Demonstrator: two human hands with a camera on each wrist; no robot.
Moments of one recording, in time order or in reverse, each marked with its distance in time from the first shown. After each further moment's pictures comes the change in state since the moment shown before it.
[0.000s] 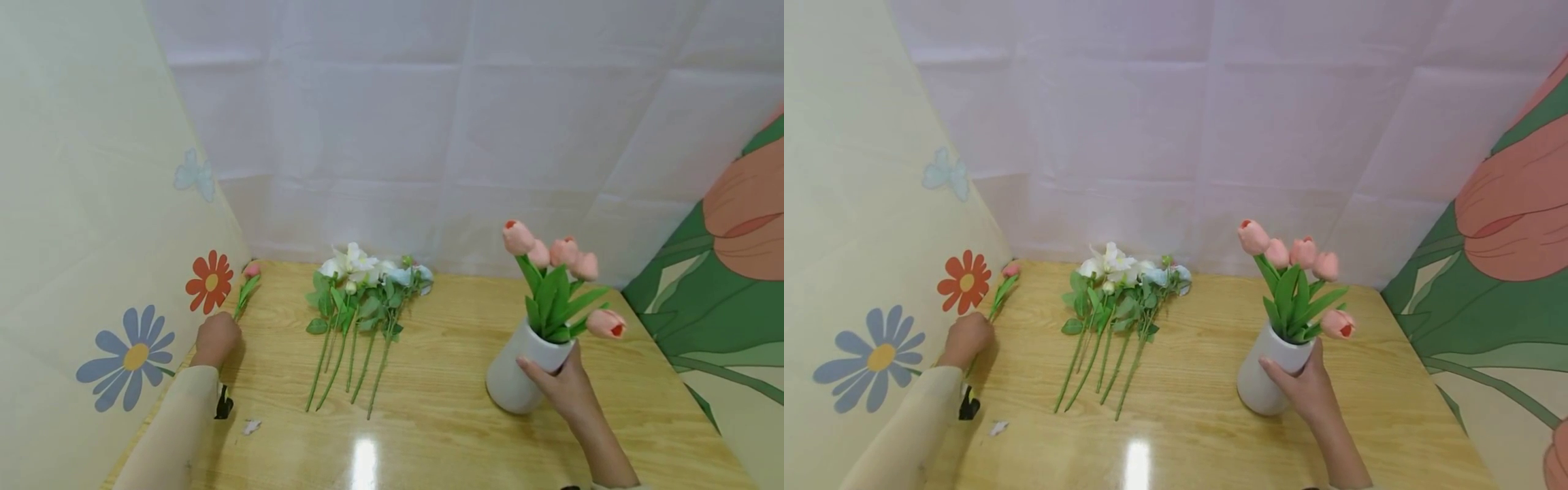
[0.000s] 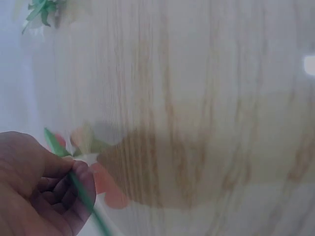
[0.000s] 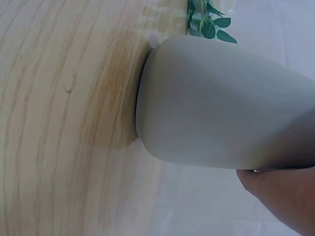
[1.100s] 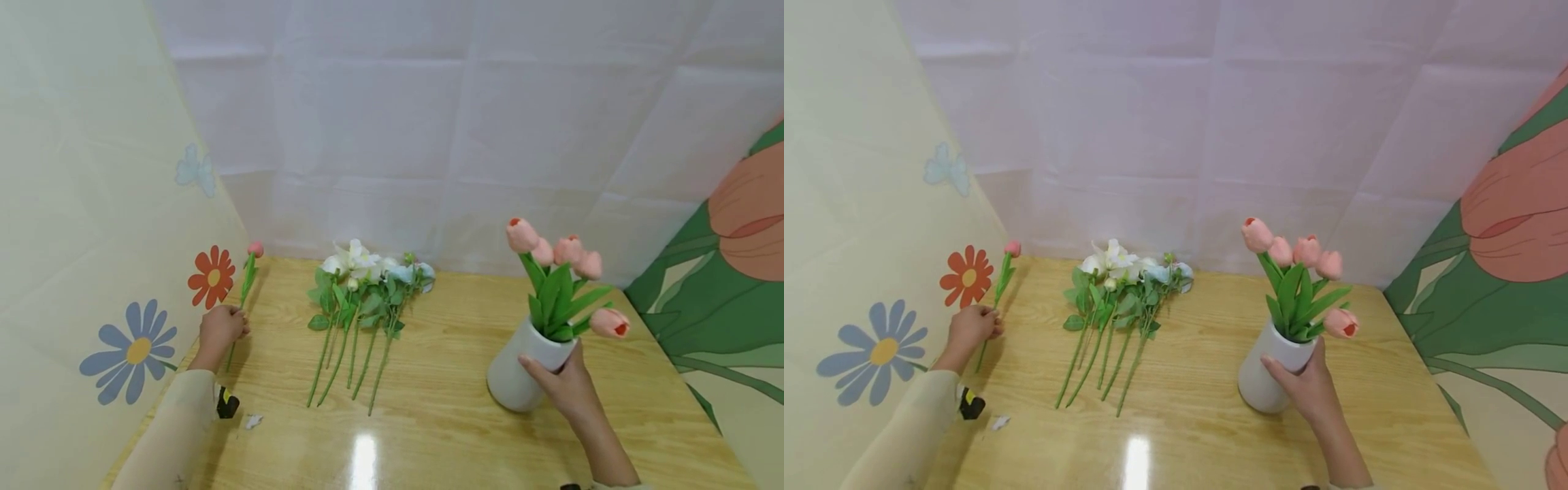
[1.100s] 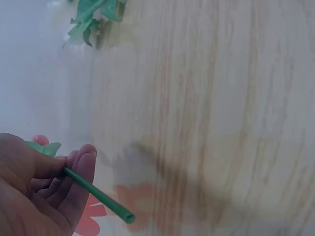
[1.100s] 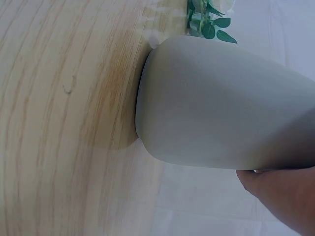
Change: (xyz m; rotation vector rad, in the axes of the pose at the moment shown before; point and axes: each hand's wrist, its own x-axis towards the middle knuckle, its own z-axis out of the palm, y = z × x) left_hand -0.010 0.021 -0.005 -0.398 0.042 -0.145; right_hand 0.002 0.002 0.001 0.035 -0.006 -0.076
